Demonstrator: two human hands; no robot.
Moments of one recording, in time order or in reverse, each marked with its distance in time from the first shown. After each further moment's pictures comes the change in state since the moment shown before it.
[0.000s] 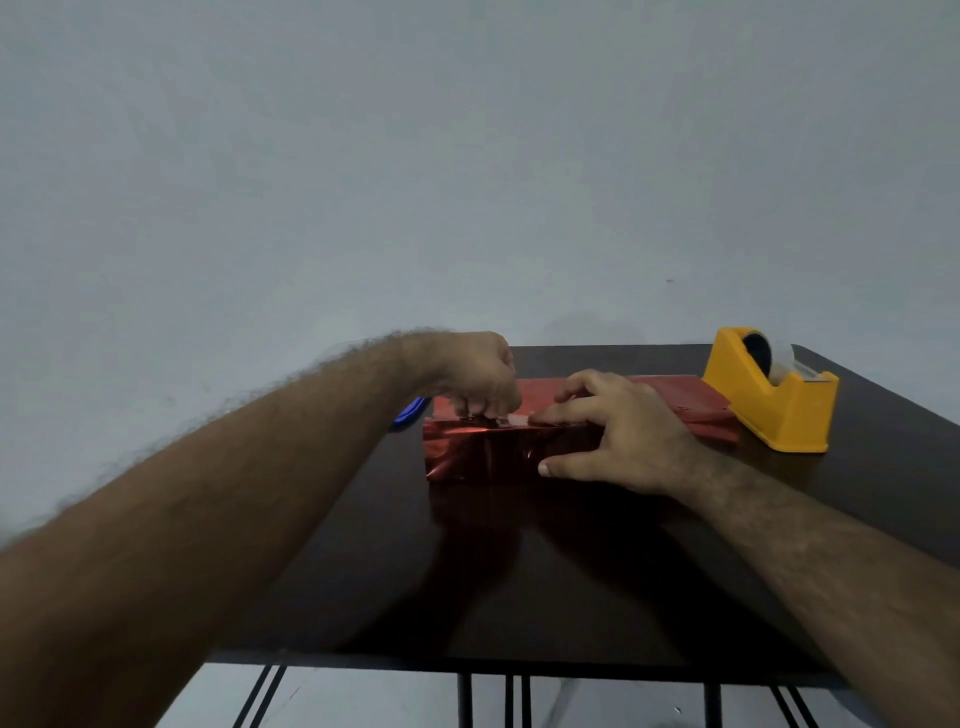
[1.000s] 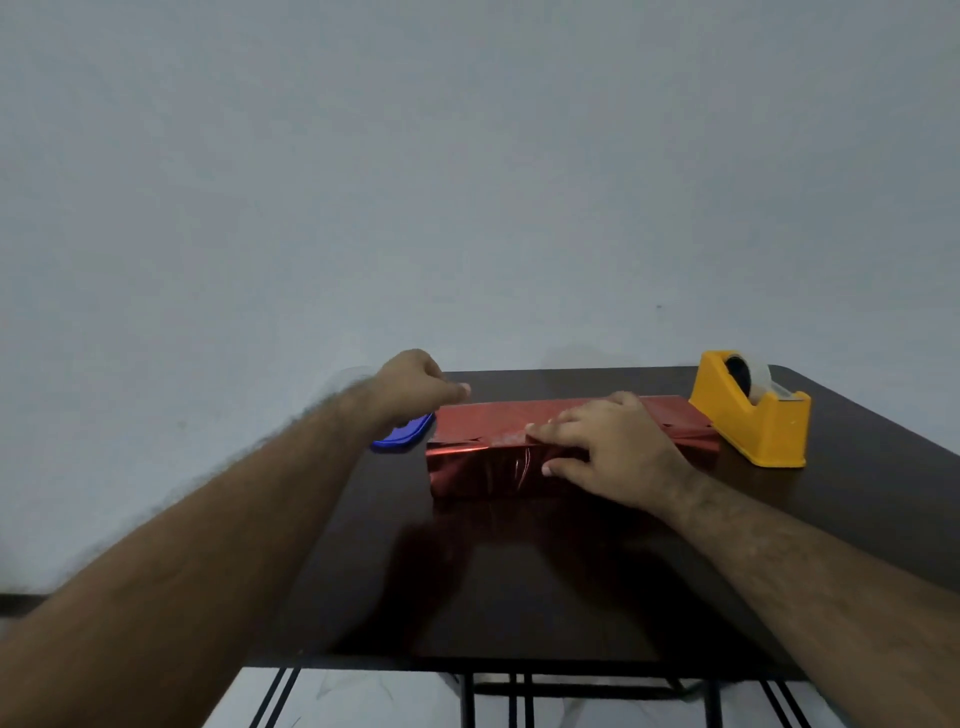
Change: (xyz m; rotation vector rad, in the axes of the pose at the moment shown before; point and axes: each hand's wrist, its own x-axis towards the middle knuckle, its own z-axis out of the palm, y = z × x) left_hand -0.024 -0.062 -0.011 -0.204 0.504 -0.077; right_hand -0.003 -0.010 -0.003 -0.270 0.060 -0.081
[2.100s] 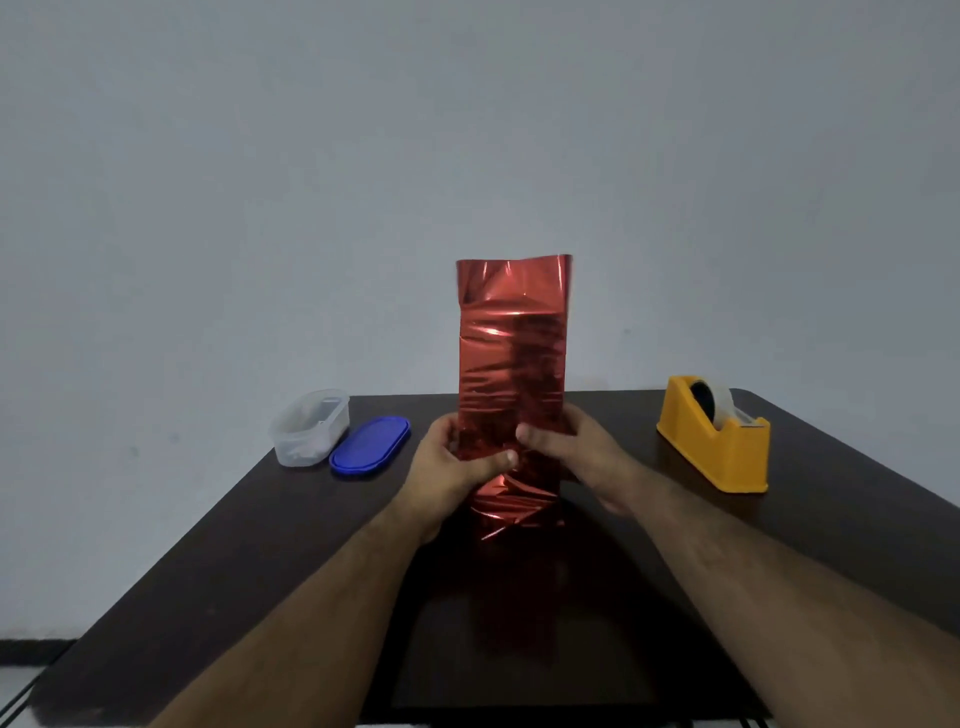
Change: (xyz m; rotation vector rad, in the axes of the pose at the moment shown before) left_hand -0.032 -0.005 0.110 -0.822 -0.080 0.138; right_hand 0.018 0.013 0.010 1.374 0.016 0.559
